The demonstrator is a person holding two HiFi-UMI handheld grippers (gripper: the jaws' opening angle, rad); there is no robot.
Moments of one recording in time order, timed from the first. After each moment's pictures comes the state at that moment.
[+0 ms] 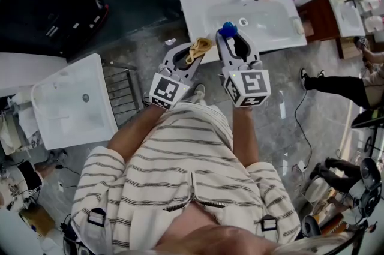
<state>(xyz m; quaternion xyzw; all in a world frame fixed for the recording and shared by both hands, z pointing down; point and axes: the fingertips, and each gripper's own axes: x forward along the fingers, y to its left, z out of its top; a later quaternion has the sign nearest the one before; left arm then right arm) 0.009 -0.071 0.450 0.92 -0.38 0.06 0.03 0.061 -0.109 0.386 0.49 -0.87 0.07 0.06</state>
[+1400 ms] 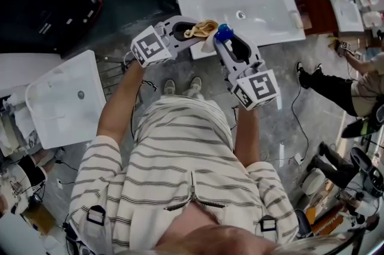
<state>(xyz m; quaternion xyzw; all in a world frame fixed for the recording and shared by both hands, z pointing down) 0.034 -0.110 0.449 0.99 -0.10 0.06 -0.02 0.055 -0.089 0.394 0.39 -0.92 0.07 0.04</state>
